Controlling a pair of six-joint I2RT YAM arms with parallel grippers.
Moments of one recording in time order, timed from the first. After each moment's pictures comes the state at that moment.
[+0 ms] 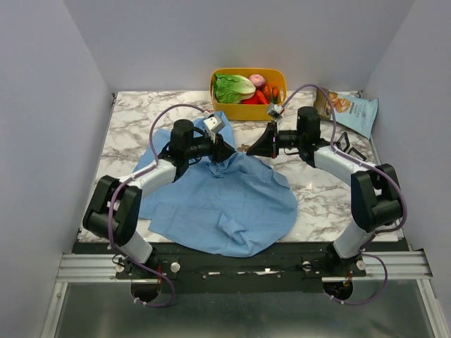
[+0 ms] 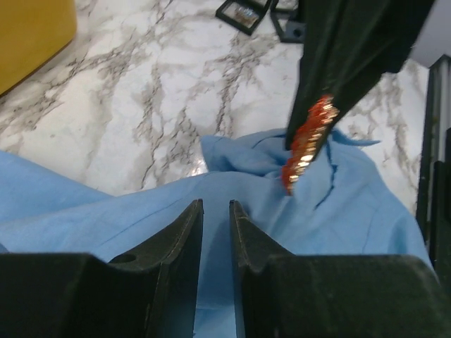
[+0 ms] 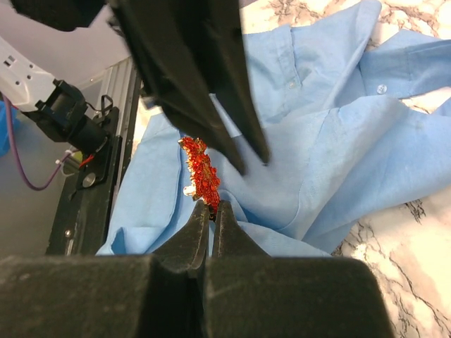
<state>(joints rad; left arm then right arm) -0.42 1.58 0.91 0.40 0.77 -0.08 0.31 1.67 1.04 0.33 -1.20 0.08</state>
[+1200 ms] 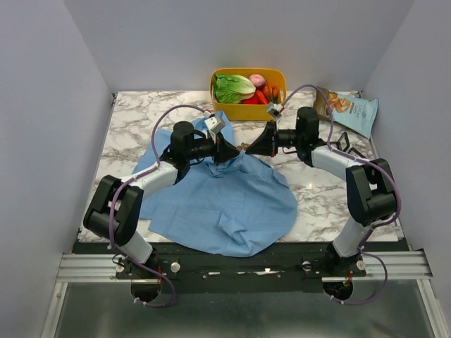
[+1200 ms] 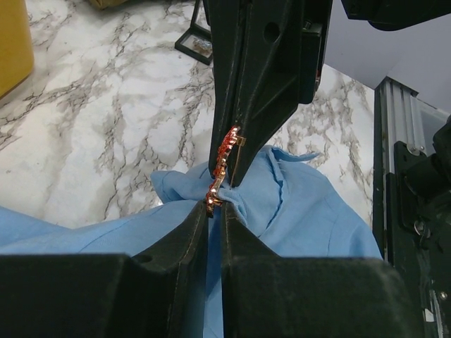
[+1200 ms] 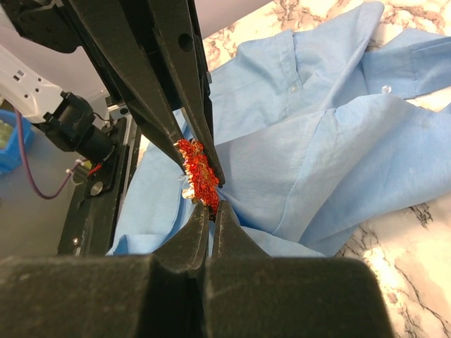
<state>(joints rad) -0.44 1.58 0.88 0.56 0.84 -0.21 0.31 1.74 1.04 0.47 -1.22 0.20</state>
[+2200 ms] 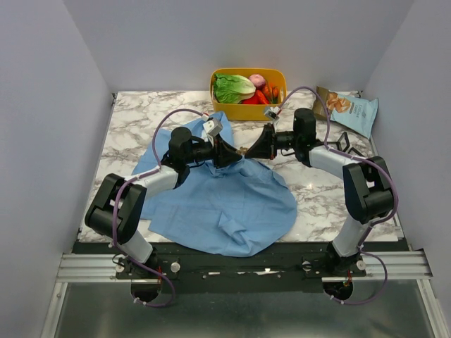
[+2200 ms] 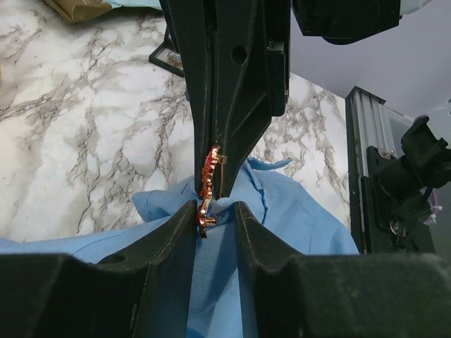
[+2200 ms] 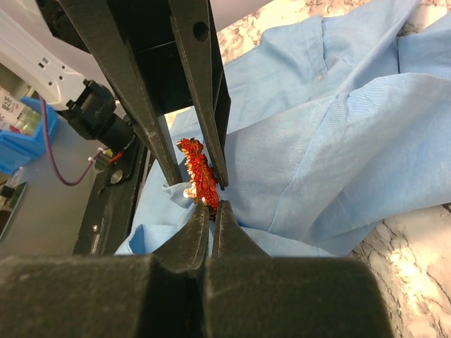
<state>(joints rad) -0.44 1.60 0.81 0.76 0.90 -0.32 0.32 1.77 1.05 0.47 -1.28 0.21</state>
